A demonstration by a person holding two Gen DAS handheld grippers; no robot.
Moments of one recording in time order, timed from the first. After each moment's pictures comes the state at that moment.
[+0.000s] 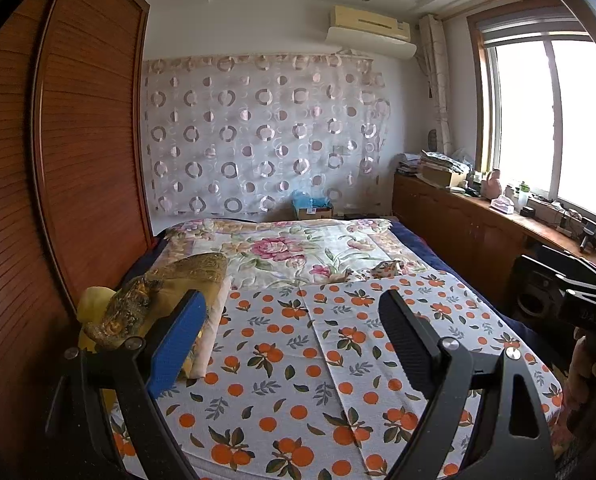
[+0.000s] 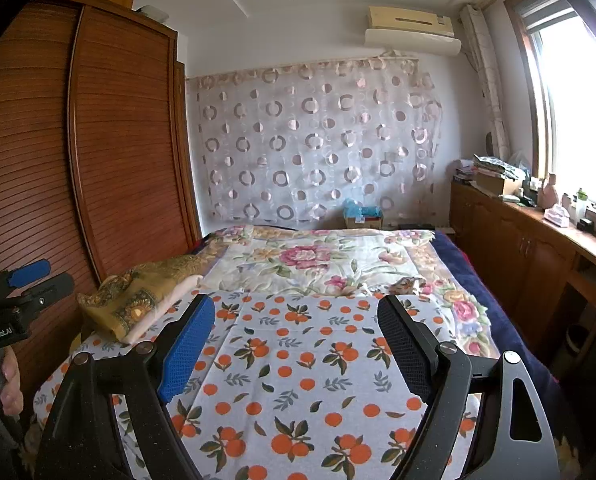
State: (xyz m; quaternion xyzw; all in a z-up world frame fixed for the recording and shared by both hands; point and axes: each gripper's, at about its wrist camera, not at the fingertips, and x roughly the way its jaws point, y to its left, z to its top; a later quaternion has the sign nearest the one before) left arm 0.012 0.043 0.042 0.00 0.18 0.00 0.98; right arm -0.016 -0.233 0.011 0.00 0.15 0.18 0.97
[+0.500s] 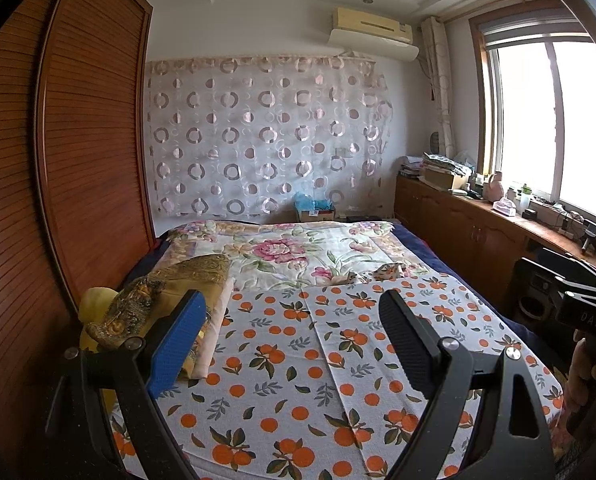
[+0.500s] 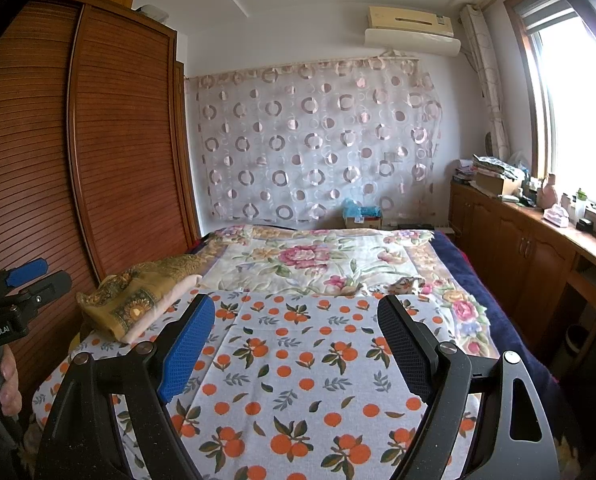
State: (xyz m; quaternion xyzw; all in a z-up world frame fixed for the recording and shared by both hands) left arm 0.013 0.045 0.041 0.00 0.17 0.00 0.98; right arm -0.013 -0.236 0.010 0.00 0.15 0.18 0.97
